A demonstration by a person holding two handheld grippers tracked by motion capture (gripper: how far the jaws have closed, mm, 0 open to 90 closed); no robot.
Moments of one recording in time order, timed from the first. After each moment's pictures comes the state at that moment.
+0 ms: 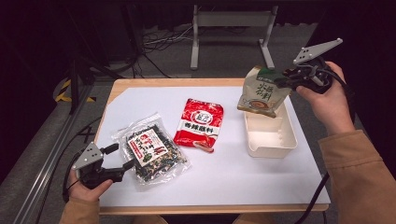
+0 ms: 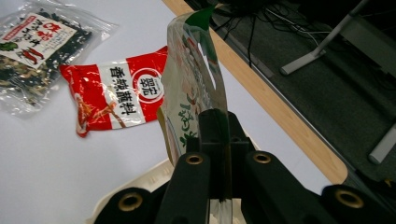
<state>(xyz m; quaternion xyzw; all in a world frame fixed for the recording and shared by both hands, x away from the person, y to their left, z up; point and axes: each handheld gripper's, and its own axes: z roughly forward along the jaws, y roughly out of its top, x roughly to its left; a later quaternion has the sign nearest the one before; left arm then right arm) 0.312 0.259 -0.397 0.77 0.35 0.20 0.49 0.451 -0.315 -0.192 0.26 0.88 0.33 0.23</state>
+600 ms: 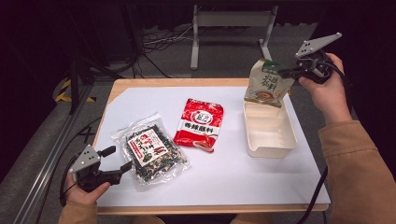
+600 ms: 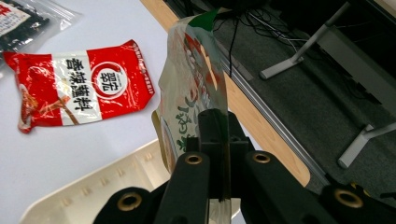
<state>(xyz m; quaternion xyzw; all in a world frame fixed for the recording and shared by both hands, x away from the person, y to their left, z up) 0.304 0.266 -0.400 0.77 0.36 0.20 0.49 0.487 -0.337 -0.197 0.24 0.88 0.32 0.26</state>
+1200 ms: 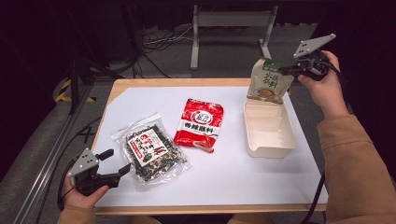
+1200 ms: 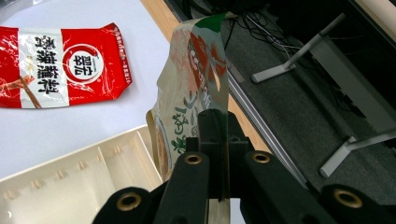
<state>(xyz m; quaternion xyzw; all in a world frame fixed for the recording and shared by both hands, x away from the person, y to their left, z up) 0.296 0.269 -0.404 0.77 0.37 0.20 0.48 0.515 -0.349 -0.212 0.21 0.89 0.30 0.28</state>
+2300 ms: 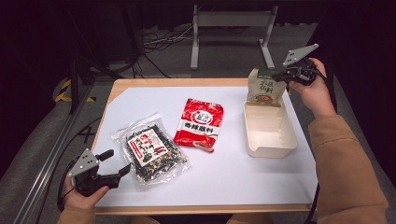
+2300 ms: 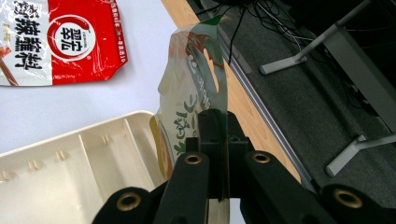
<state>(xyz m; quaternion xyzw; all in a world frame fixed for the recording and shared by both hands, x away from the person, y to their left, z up) 0.297 0.268 -0.404 0.77 0.37 0.20 0.48 0.539 -0.346 -0.251 0.19 0.90 0.28 0.27</state>
